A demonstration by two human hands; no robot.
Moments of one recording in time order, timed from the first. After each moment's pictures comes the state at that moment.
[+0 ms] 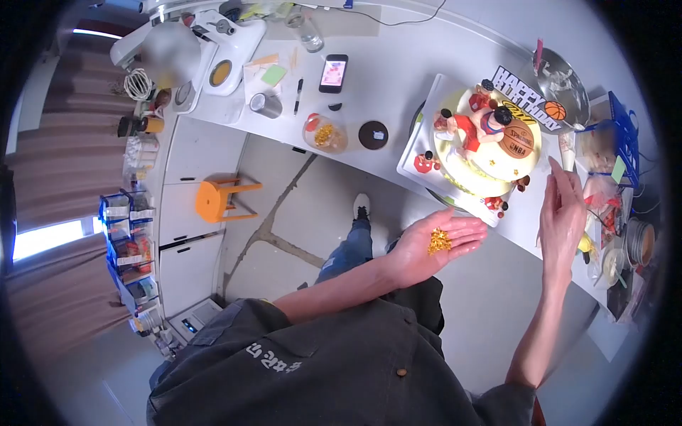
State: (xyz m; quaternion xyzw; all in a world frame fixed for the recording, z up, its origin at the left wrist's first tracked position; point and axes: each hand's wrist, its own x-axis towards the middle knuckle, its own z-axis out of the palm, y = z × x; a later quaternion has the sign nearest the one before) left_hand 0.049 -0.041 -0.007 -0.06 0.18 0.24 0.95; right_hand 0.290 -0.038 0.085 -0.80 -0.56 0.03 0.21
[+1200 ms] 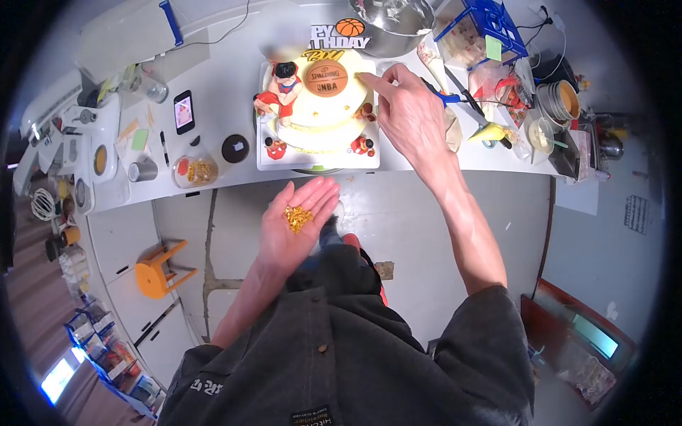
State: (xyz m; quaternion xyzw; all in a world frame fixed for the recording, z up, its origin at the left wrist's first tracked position) left_hand 0.036 -0.037 0.005 -0.05 0.25 0.25 0.93; right_hand 0.298 -0.030 0.064 -0.77 -0.60 -0.03 0.21
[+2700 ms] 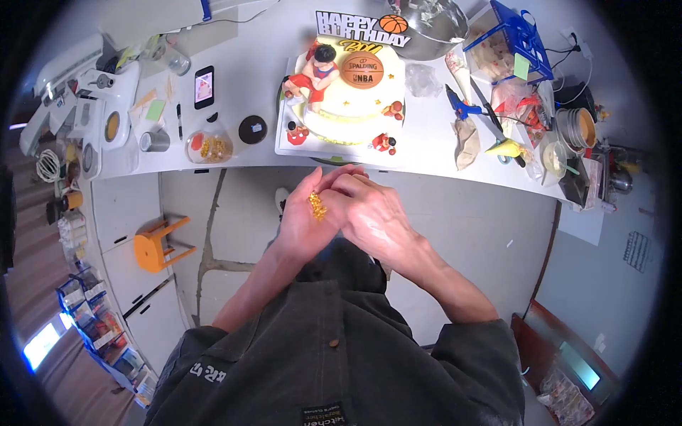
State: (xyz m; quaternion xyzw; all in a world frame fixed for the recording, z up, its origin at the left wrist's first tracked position) left_hand 0.047 -0.041 -0.012 0.01 0.19 0.24 0.95; right_hand 0.186 -0.101 0.053 -0.62 -0.71 0.21 0.27
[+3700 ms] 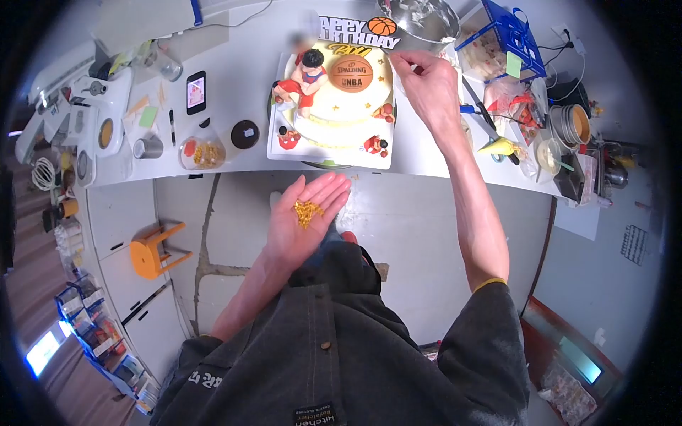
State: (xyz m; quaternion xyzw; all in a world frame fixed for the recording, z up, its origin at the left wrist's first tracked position) left_hand 0.037 -0.042 -0.002 -0.06 0.25 0.26 0.93; right_hand 0.324 0.014 0.056 -0.81 -0.44 0.11 0.37
